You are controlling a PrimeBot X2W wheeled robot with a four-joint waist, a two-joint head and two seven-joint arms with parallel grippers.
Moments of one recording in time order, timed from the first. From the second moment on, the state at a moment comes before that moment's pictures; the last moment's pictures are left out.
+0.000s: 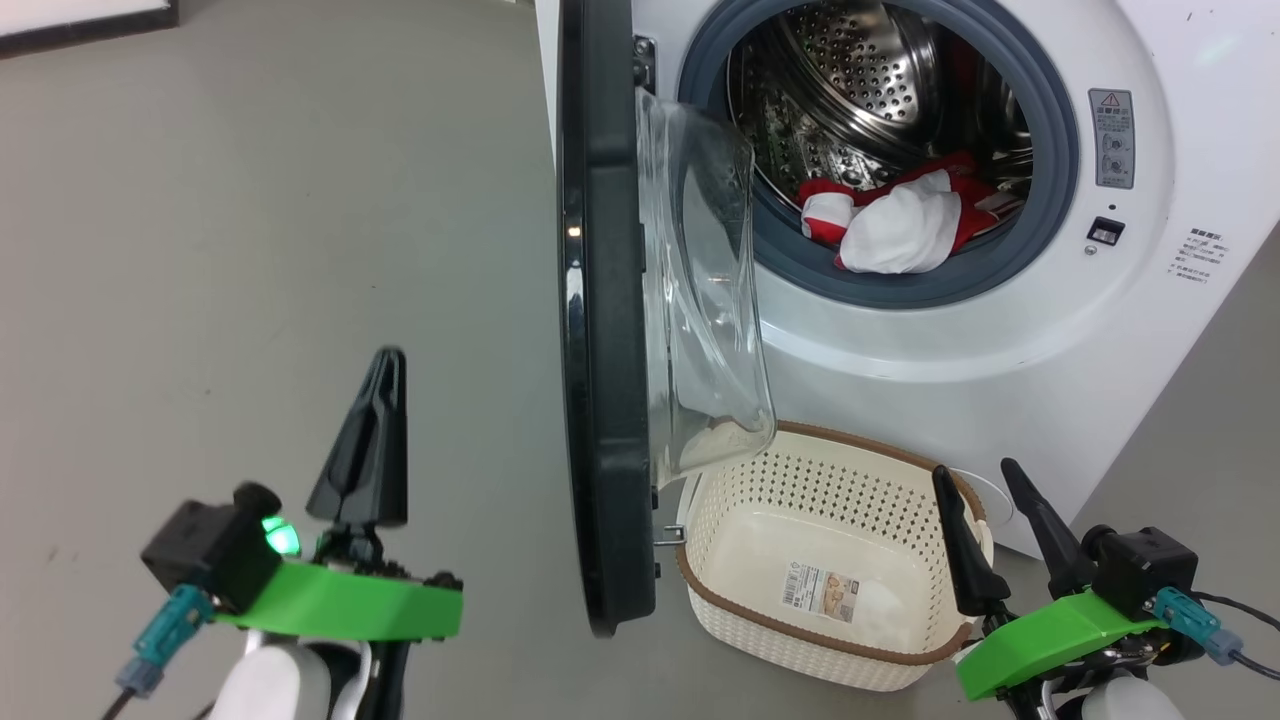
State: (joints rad) left arm -0.27 0.04 -0.12 0.12 -0.37 -0.08 -0.25; right arm -0.10 -0.05 0.04 0.36 0.36 0.13 -0.26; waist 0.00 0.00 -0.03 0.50
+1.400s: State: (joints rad) left arm -0.39 0.05 -0.54 0.31 -0.54 -0.01 -0.12; right arm -0.10 -0.05 0.04 0.36 0.37 0.13 -0.26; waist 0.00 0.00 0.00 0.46
